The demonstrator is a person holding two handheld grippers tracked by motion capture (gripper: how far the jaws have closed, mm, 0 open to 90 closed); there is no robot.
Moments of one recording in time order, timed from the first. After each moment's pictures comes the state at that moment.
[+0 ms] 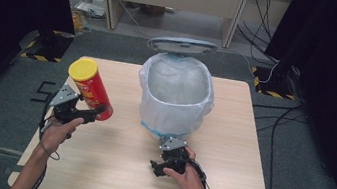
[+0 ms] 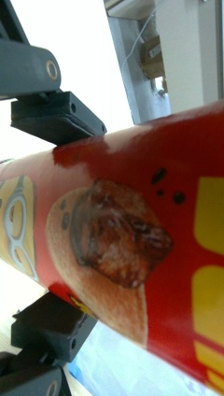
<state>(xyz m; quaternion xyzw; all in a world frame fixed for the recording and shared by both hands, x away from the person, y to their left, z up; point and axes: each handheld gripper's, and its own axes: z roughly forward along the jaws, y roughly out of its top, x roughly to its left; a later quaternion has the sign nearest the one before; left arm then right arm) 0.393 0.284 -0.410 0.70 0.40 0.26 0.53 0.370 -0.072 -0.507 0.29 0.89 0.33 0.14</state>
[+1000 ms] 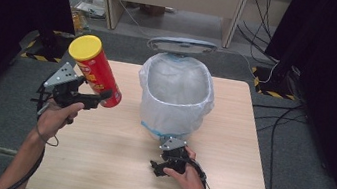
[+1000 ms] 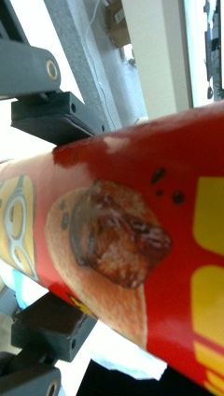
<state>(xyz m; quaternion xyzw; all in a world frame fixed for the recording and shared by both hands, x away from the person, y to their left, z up) 0.394 0.266 -0.333 0.71 0.34 0.24 0.57 0.371 -0.072 -0.507 0.29 0.89 0.33 0.14</state>
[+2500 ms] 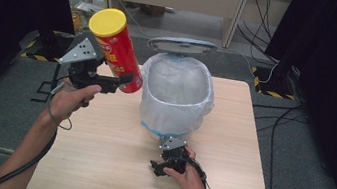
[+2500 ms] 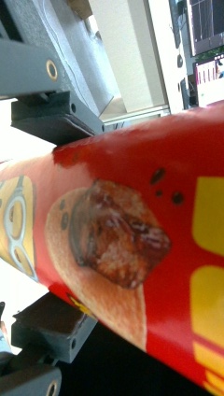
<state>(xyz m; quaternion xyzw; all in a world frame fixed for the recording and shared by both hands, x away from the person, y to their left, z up) 0.405 0.216 -0.263 0.72 0.28 0.24 0.59 0.371 -0.072 -0.507 0.29 0.89 0.33 0.14</state>
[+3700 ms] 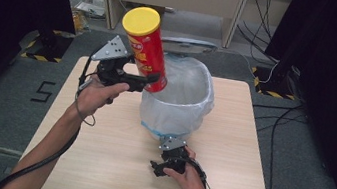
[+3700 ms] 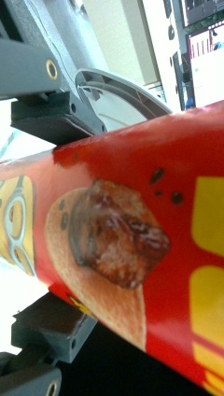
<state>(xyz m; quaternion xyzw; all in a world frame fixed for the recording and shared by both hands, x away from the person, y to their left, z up) 0.420 0.159 -0.253 0.73 0.25 0.22 0.60 0.370 -0.071 -0.506 0.29 0.89 0.32 0.14</state>
